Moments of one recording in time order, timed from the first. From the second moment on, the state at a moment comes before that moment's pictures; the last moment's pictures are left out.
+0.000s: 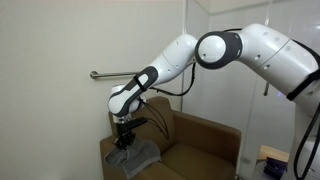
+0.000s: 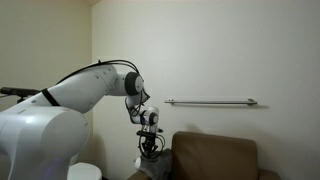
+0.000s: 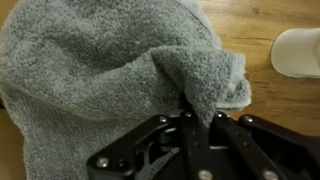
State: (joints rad) arm 0.23 0.91 0.07 -1.43 0.05 2.18 0.15
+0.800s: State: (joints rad) arm 0.23 0.87 0.09 -1.43 0.05 2.14 0.17
